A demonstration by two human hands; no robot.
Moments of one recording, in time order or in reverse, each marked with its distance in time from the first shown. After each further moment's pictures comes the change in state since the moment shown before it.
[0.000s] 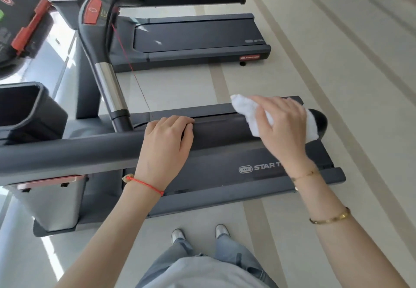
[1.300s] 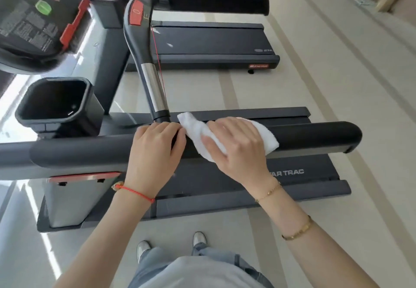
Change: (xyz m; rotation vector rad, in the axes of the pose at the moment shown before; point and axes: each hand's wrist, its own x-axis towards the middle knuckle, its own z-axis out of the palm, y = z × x) left_hand -0.024 -0.088 -0.045 0.074 0.079 -0.064; right_hand -0.022 -0.141 0.063 0.101 0.017 -0.327
